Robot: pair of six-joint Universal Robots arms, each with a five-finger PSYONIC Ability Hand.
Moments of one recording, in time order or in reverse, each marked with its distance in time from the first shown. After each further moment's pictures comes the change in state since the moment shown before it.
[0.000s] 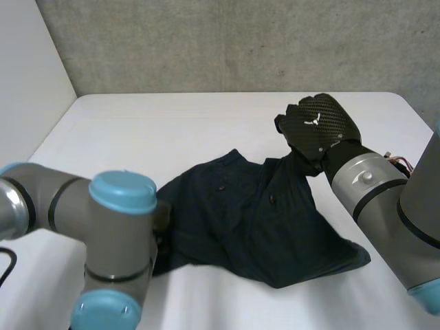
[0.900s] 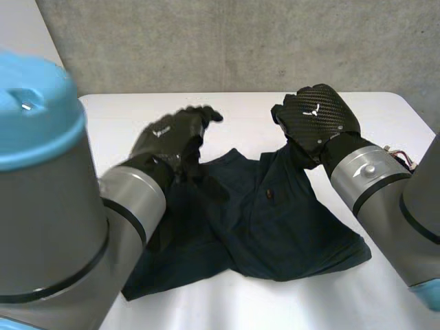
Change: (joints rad) left arm -0.151 0.329 0.214 -0.212 0.105 -0.449; right arm 0.009 -0.012 -0.023 -0.013 -0.011 0.046; left_hand -0.879 -0.956 -0.737 -0.951 -0.915; right_hand 0.000 0.000 0.001 0.000 0.000
